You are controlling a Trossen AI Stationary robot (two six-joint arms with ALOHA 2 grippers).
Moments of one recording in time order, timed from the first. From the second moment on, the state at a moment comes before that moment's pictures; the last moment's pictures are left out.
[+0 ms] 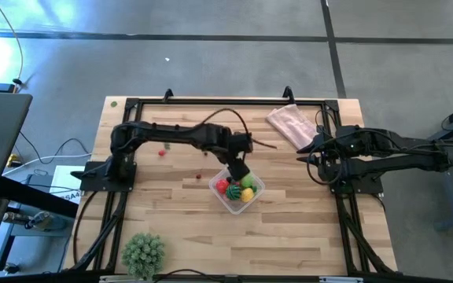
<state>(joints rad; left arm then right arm) 0.16 2.01 1.80 -1.01 -0.06 -0.54 -0.03 0.56 0.73 -0.72 0.02 0.12</state>
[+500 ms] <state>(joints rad) 0.22 1.88 1.80 -1.11 -0.17 -0.50 -0.03 0.56 0.73 -0.72 0.02 0.11</state>
